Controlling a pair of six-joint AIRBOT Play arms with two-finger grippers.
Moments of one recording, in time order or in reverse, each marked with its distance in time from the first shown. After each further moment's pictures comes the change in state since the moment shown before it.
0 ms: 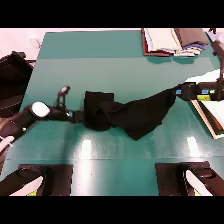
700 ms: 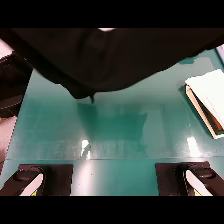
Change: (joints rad) left arm 0.190 0.259 1.245 0.331 -0.144 0.011; right arm 0.000 0.000 0.762 -0.135 0.082 0.003
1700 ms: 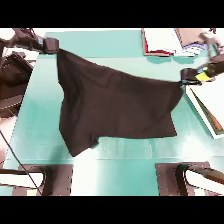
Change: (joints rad) left arm 0.011 -0.748 -0.149 0.048 -0.110 -0.001; right arm 0.000 -0.494 -0.372 -0.238 0.119 0.164
